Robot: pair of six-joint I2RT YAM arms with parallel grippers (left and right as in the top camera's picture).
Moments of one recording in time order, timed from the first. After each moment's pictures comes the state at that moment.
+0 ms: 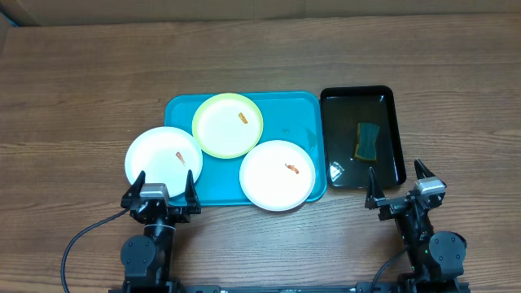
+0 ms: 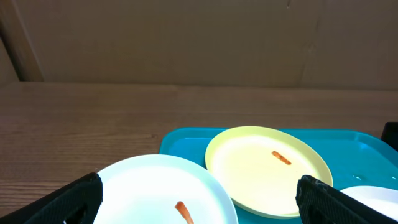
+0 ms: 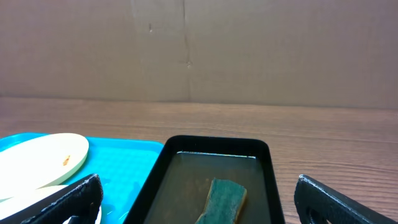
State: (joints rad) left arm 0.01 0.02 0.01 -0.08 0.01 -0.05; right arm 0.09 0.01 0.02 -0.03 -0.09 0.04
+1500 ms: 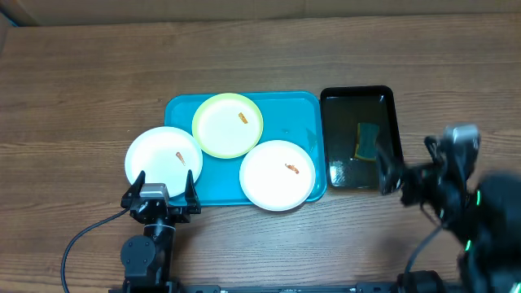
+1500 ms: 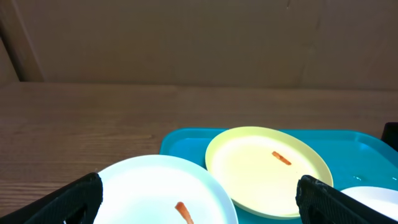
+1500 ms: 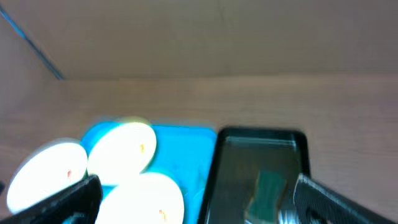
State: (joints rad) left arm 0.01 0.02 0.01 -0.08 0.01 -0.05; right arm 0.09 0.70 1.01 -0.78 -0.24 0.14
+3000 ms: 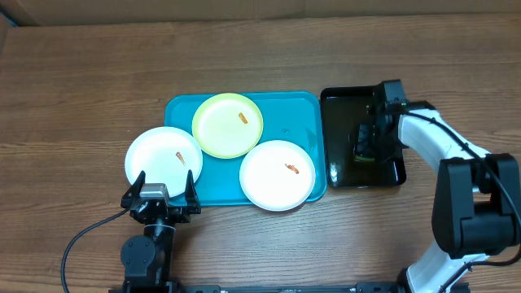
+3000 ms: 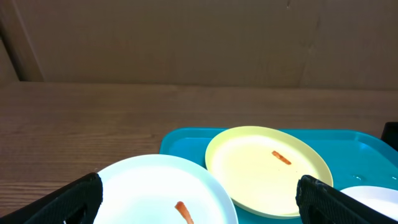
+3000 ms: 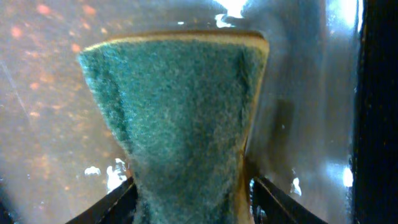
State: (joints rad) left arm 0.01 0.02 0.01 -0.08 0.01 -0.05; right arm 0.09 1.87 1.14 -0.71 -0.04 0.26
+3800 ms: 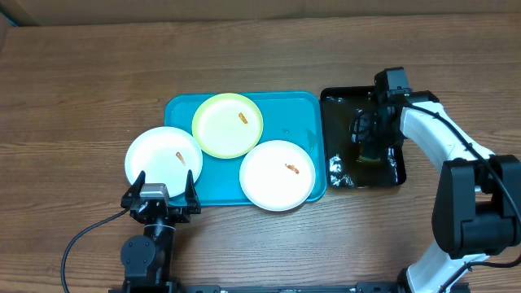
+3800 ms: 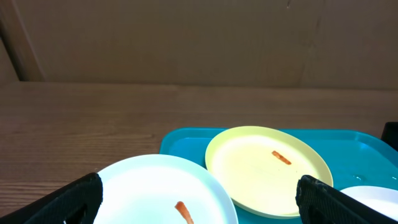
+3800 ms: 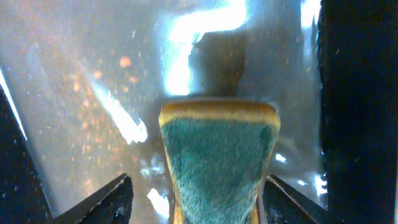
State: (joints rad) left arm 0.01 0.02 0.01 -0.08 0.01 -0.05; right arm 0.09 1.87 1.24 -0.73 -0.02 0.25
